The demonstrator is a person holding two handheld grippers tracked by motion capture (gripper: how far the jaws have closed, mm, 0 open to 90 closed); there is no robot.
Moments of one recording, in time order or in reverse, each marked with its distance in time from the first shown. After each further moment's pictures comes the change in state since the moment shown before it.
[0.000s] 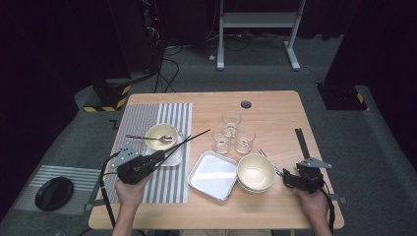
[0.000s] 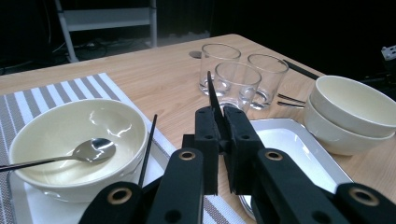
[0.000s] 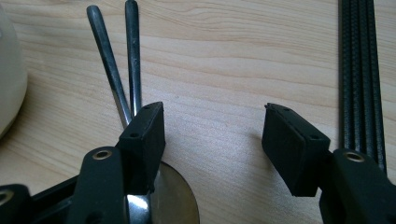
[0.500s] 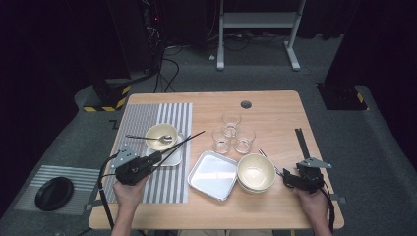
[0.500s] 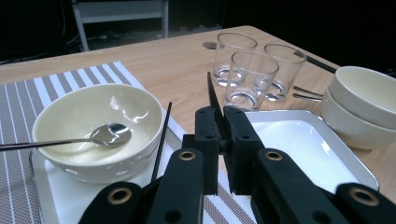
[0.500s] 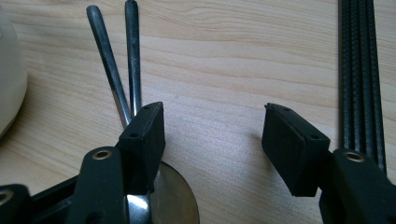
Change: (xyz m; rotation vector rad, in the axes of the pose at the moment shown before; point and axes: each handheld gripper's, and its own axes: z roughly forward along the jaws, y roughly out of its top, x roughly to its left) left arm 0.005 -0.011 0.002 0.004 0.053 -0.039; right arm 0.000 0.000 0.000 0.000 -0.001 -0.001
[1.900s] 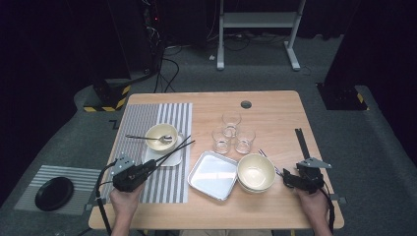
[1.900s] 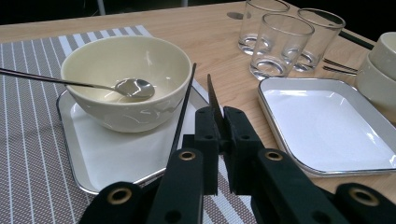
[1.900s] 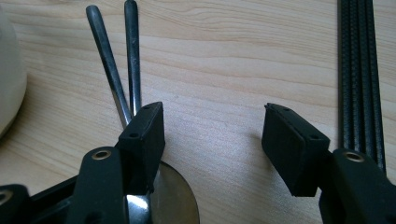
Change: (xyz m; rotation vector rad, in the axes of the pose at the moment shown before) left arm 0.013 -0.030 -0.007 0.083 0.073 0.001; right arm 0.000 0.000 0.000 0.000 -0.003 0.000
